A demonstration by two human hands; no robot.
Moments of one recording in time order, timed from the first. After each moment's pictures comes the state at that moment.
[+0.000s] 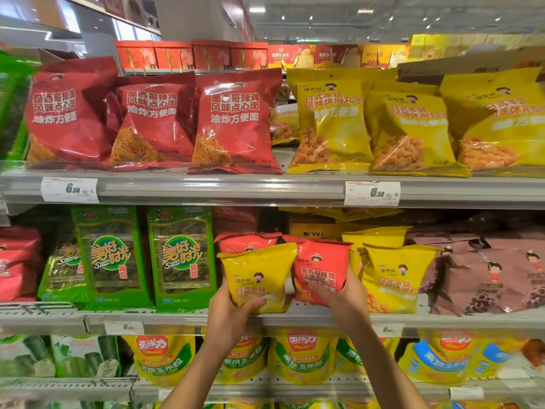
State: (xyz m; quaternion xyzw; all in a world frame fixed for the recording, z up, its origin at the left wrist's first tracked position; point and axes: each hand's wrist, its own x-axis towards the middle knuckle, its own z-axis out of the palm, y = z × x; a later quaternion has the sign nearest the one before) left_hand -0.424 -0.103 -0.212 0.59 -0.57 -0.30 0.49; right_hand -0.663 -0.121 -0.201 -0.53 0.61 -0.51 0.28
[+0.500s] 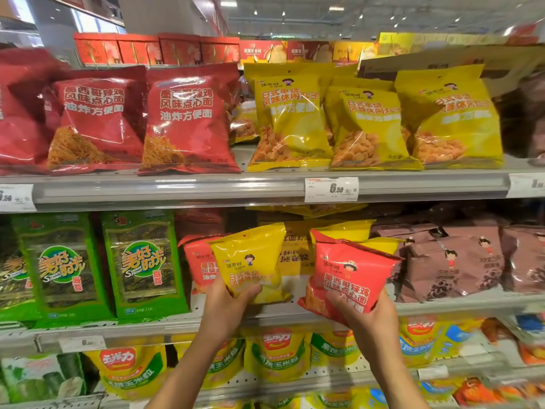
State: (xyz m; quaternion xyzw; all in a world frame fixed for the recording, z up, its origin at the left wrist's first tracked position) left_hand -0.471 -0.118 -0.196 0.55 -0.60 -0.32 0.49; right_hand -0.725 -0.046 -0.187 -0.45 0.56 -0.62 0.31
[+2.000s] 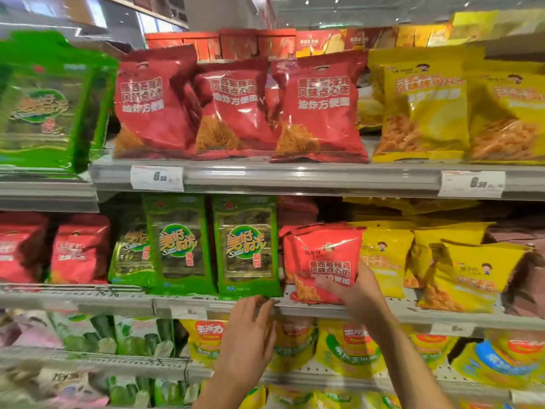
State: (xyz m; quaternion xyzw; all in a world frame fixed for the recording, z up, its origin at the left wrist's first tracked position) left_hand -0.327 -0.055 -0.250 0.58 -0.78 0.06 0.23; right_hand -0.561 -0.111 -0.186 -0.56 0.52 -0.50 0.42
